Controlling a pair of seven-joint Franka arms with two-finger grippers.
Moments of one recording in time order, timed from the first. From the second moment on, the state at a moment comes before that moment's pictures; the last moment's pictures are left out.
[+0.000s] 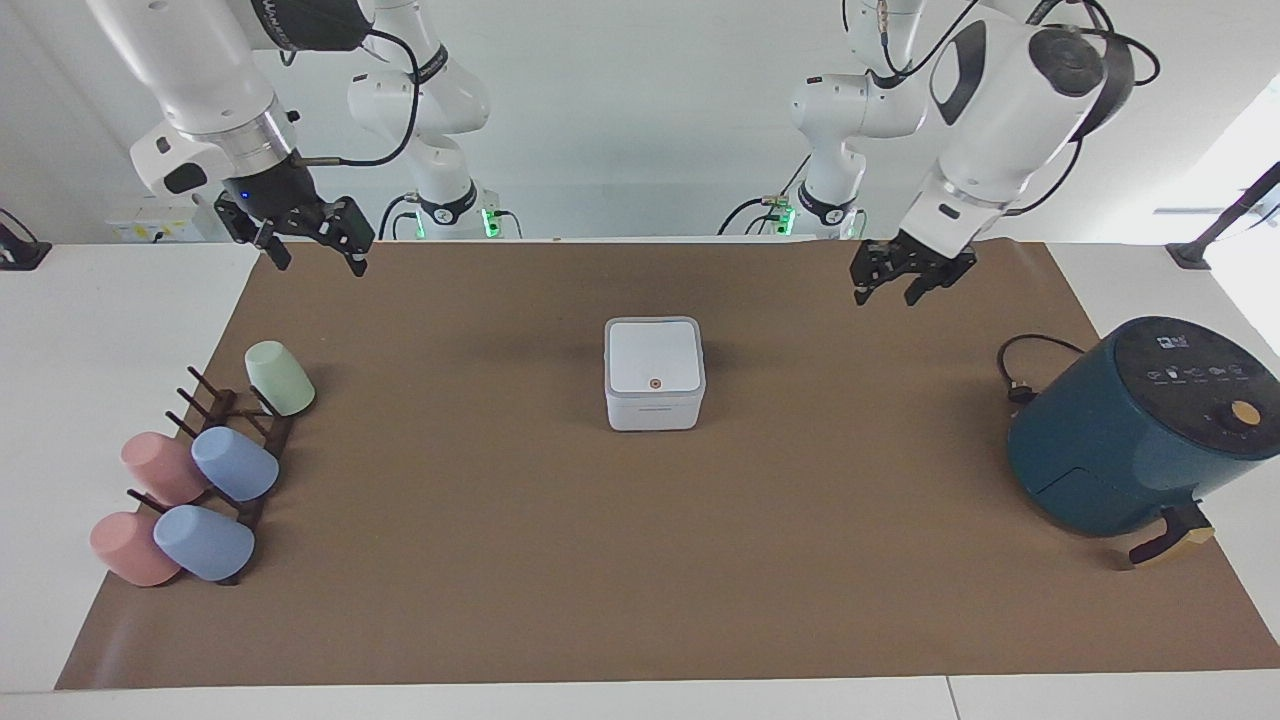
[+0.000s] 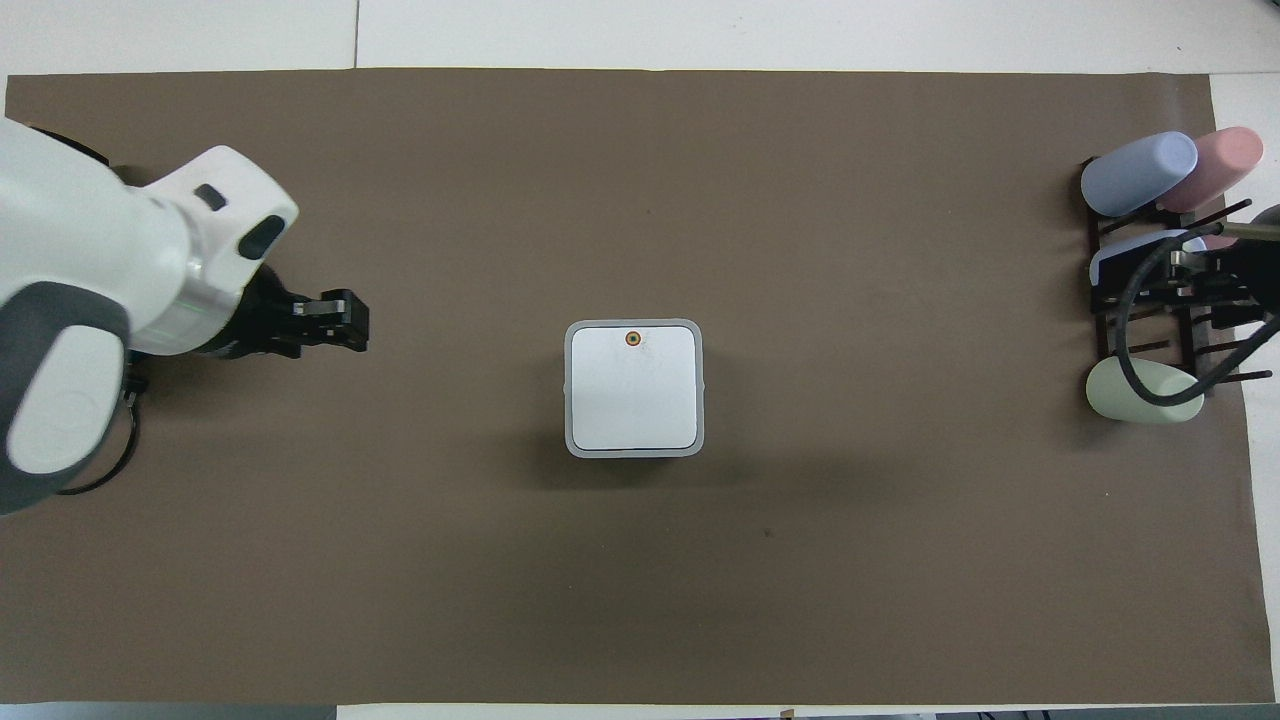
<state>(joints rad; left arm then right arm) -0.09 -0.06 -0.07 -1.77 -0.11 1.65 -0.09 -0.02 -0.02 0.03 -1.58 0.01 1.53 0.16</state>
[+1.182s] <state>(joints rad) -0.04 -0.08 -0.04 -1.66 -0.04 1.47 0.03 -0.02 -0.02 0.03 -1.58 0.01 1.53 0.16</state>
